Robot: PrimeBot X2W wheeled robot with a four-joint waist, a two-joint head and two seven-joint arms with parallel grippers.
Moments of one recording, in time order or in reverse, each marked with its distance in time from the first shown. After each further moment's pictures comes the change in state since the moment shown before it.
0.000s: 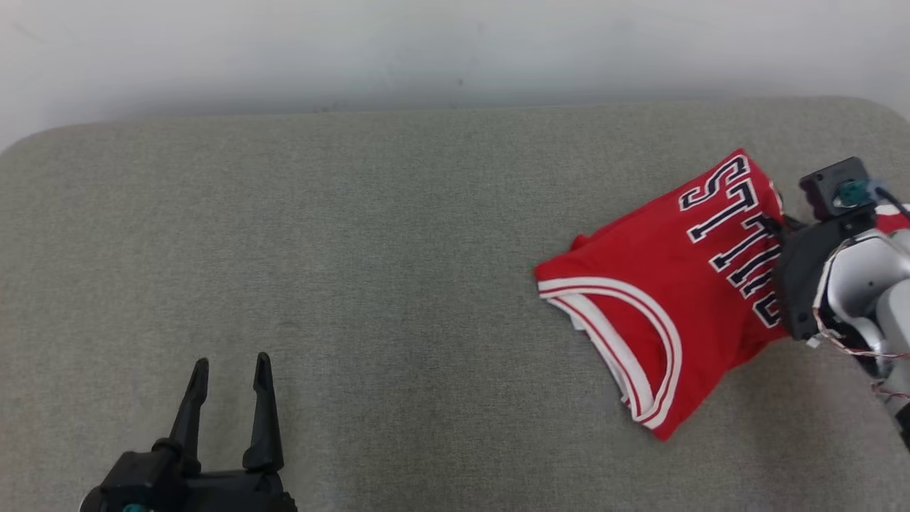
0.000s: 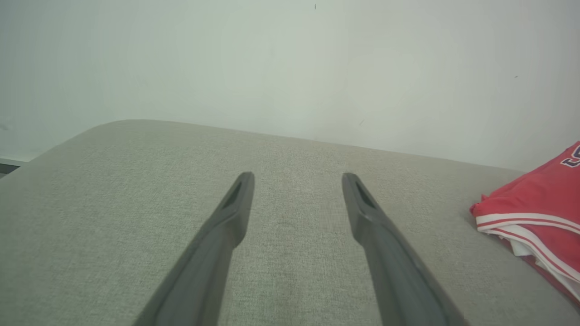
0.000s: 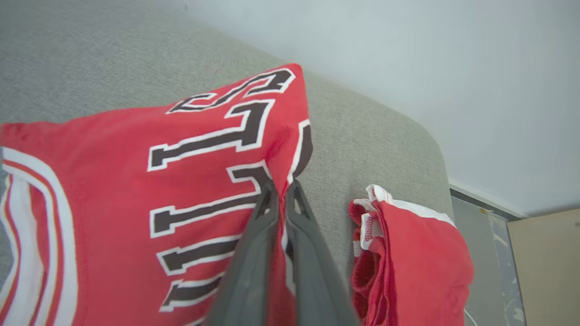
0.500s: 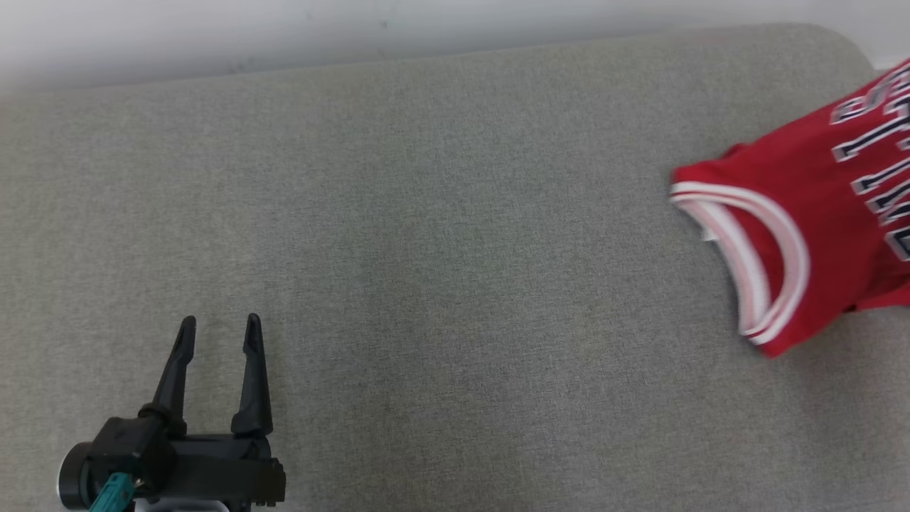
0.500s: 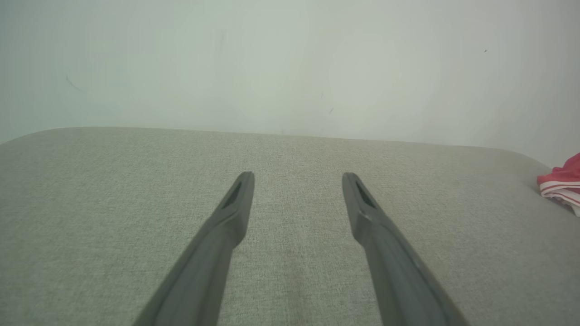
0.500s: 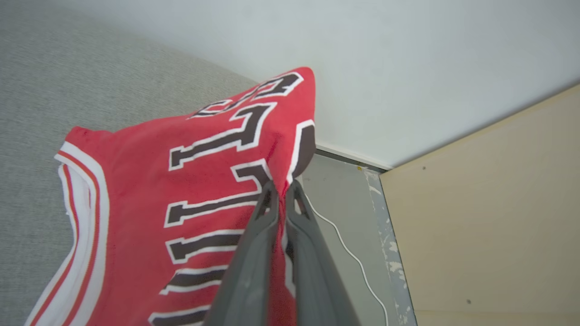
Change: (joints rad) left arm -0.073 0.000 0.034 -0.004 0.055 -0.047 0.000; right arm 0.005 -0.174 -0.164 -0.126 -0.095 0.000 0.025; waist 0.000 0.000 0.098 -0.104
